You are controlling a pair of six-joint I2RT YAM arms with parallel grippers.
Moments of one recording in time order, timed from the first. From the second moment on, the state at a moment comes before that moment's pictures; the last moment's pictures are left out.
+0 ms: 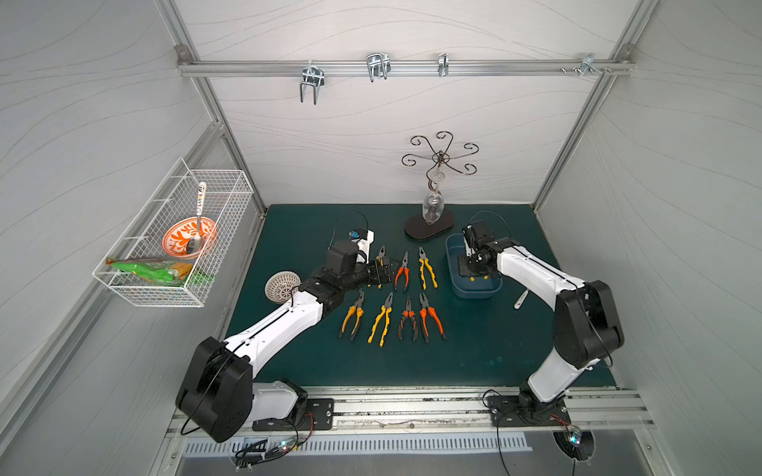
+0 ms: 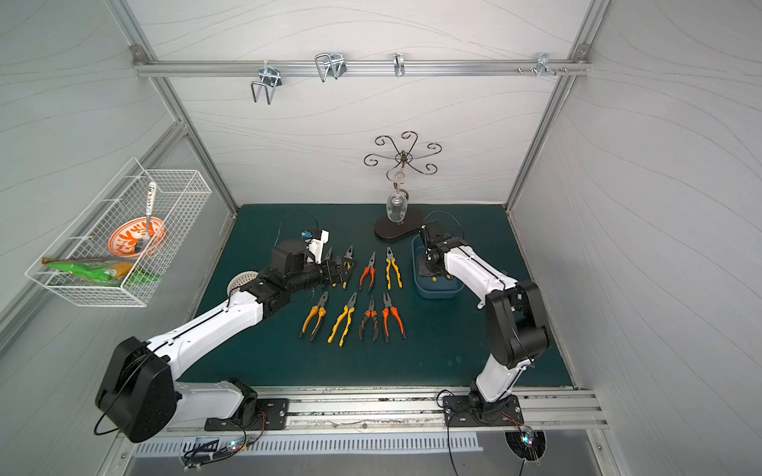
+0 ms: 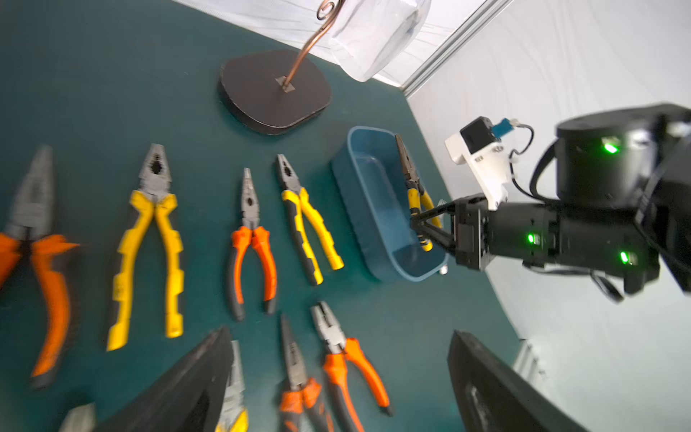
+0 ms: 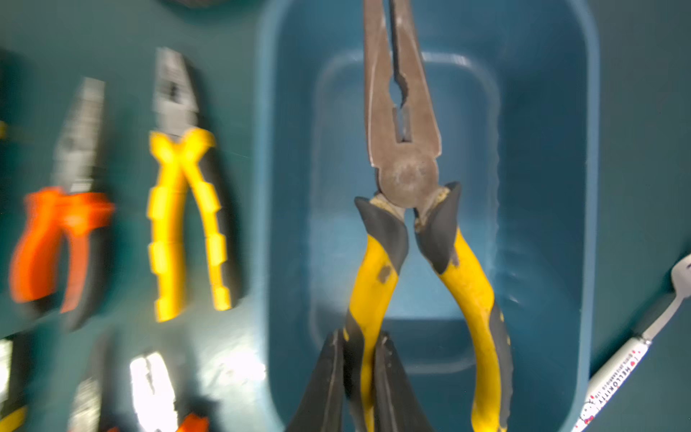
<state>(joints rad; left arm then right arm) -0.50 1.36 0.87 0.03 0.32 -0.61 0.42 1.63 1.23 -0.67 0.13 0.24</state>
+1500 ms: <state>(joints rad) -0.66 1.96 1.38 0.37 0.32 -1.00 0.50 1.41 1.17 -0.54 -0.25 0.23</state>
